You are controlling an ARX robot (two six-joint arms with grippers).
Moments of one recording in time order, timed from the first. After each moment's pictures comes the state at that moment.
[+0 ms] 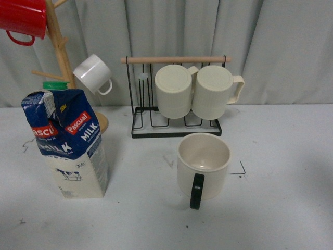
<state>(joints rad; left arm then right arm) 0.00 0.00 0.01 0.00 0.00 -0.01 0.19 1.04 0.27 0.75 0.19 0.00</state>
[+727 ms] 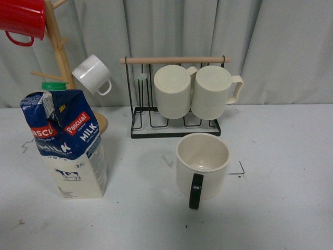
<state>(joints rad) 0.00 0.00 0.01 0.00 0.00 -0.01 0.00 0.64 0.06 0.57 0.00 0.00</state>
